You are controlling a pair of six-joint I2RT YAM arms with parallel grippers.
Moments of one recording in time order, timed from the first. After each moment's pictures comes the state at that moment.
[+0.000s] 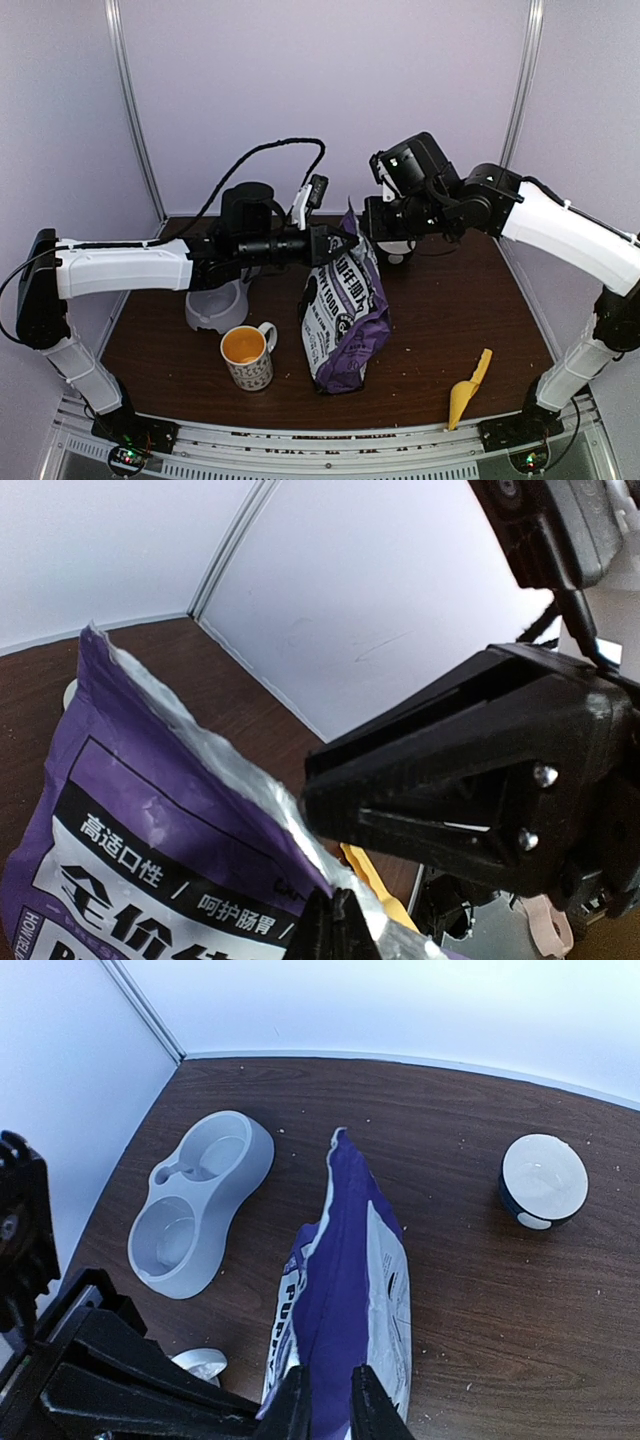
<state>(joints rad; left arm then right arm) -0.94 1.62 1.20 0.26 0.32 -0.55 0.96 1.56 1.66 -0.77 0.33 0.57</state>
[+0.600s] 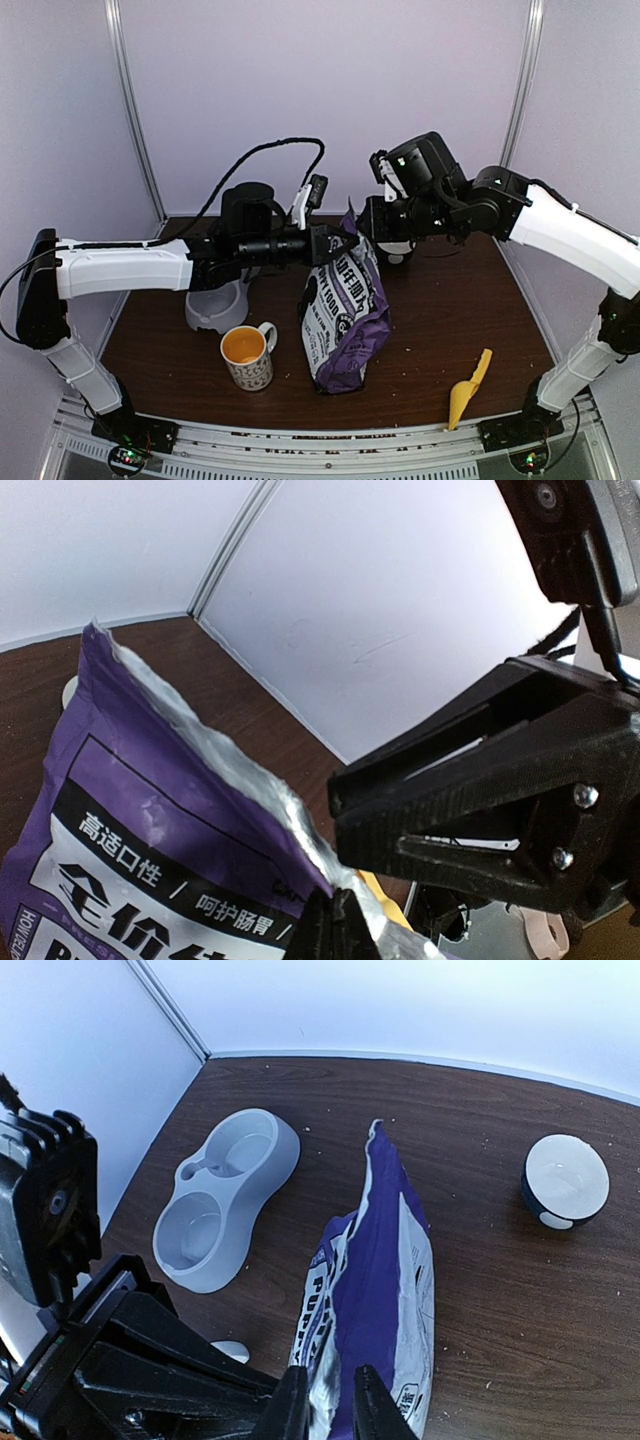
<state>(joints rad) -0.94 1.62 1.20 0.27 0.31 -0.57 0.96 1.52 1.62 -0.73 0.28 0.58</state>
